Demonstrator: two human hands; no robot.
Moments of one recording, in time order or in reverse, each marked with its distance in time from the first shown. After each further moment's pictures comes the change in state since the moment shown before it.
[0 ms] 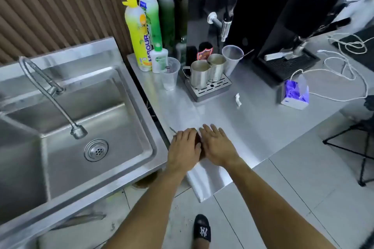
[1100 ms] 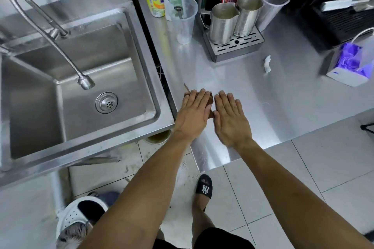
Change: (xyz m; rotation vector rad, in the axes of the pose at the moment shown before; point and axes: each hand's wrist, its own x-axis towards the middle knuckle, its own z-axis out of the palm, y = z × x) left_hand 0.018 0.004 0.034 0.005 -0.004 -0.066; right_hand 0.007 0.047 0.065 0.015 0.175 -0.055
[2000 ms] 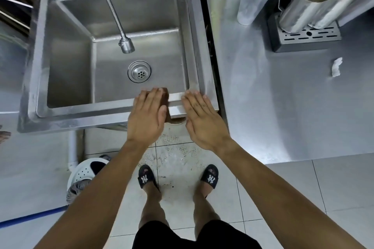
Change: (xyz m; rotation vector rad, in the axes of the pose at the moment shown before) left_hand -0.164 -0.182 -0.033 0.086 0.146 -0.386; right_hand 0.004 -0.174 0.048 0.005 -0.101 -0.534
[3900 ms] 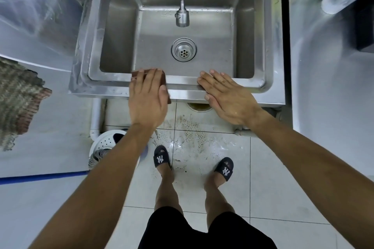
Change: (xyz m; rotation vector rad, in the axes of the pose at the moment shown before) left_hand -0.046 -0.127 -0.023 0.009 0.105 -0.288; right_hand 0.083 -0.058 0.012 -0.153 -0.264 -0.274
